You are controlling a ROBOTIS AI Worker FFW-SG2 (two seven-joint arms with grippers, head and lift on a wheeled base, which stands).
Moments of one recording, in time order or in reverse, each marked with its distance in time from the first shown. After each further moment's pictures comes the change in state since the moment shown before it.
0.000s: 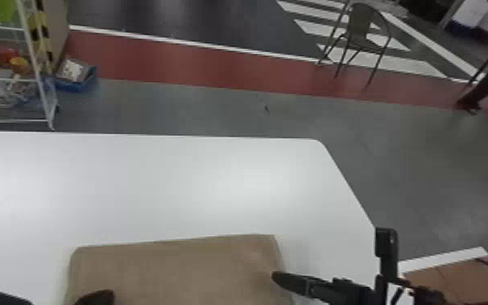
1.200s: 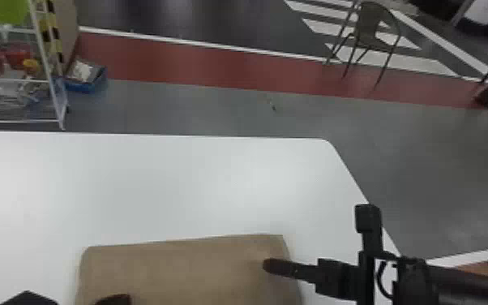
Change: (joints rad) left arm -0.003 0.025 -0.032 -0.017 -0.010 0.035 0.002; right arm -0.130 0.006 0.146 -0.066 0.150 0.233 -0.106
